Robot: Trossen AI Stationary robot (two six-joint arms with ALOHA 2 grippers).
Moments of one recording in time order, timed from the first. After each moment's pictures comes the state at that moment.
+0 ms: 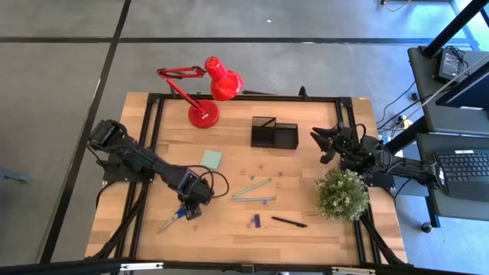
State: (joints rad) left arm -0.42 1.59 0.89 -0.80 0.15 -0.88; right arm -0.19 0.00 0.01 0.11 0.30 0.21
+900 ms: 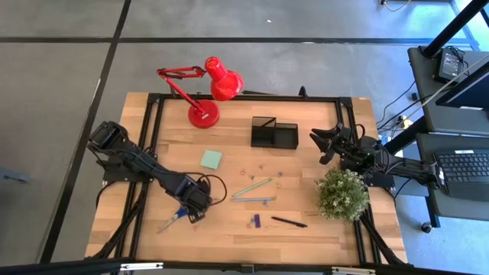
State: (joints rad) left arm -0.50 1.62 0.89 -0.74 0.04 -1.05; right arm -0.19 0.00 0.01 0.07 0.29 0.23
